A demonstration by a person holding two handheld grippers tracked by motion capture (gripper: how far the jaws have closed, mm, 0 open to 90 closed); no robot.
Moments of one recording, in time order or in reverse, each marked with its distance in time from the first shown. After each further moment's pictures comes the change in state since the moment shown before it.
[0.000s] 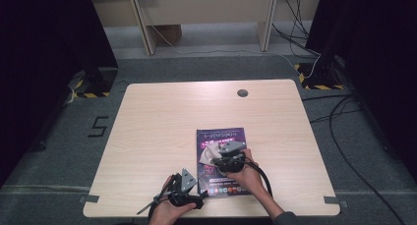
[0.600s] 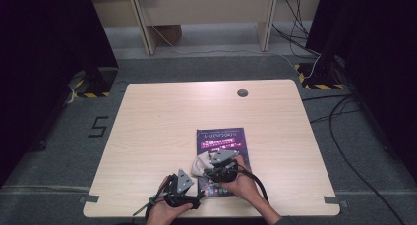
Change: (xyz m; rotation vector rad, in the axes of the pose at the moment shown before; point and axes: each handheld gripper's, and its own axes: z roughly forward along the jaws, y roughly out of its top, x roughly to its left) left arm 0.003 -0.003 -0.010 -0.021 0.005 0.002; right arm 0.031 -0.001 0.000 0.002 0.079 -0.074
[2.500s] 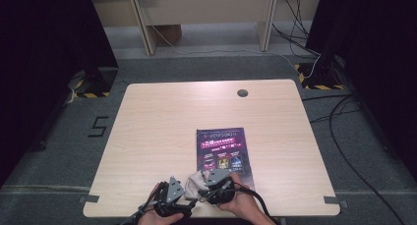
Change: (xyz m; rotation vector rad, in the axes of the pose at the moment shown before) left arm 0.000 -0.015 -0.030 0.003 -0.014 0.017; right arm 0.050 -0.013 -0.015 0.019 0.131 -0.102
